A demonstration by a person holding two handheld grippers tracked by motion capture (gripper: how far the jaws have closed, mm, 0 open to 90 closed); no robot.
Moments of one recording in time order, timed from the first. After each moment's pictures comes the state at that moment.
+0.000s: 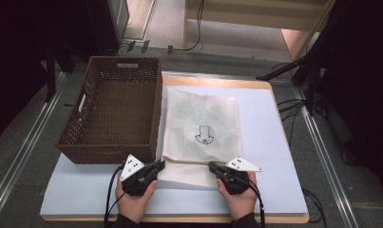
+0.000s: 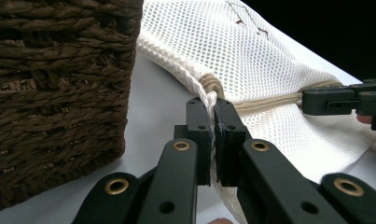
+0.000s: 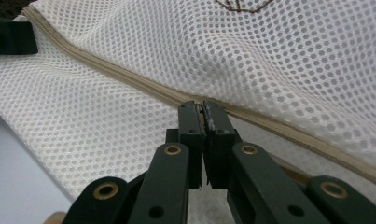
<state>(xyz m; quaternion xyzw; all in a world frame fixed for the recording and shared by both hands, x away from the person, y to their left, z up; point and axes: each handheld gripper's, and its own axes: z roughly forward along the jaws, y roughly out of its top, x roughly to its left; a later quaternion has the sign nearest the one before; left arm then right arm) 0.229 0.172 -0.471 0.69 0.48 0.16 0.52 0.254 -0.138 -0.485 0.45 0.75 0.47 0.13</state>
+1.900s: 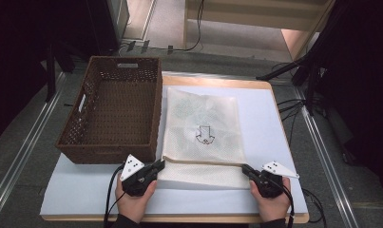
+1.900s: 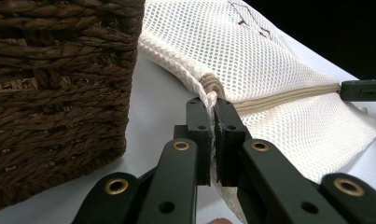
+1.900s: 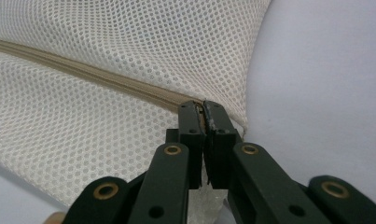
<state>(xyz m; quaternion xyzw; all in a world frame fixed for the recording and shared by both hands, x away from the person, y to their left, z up) 0.229 0.172 -0.471 0.69 0.48 0.16 0.52 0.245 -0.229 -0.488 0.51 0.72 0.44 0.17</state>
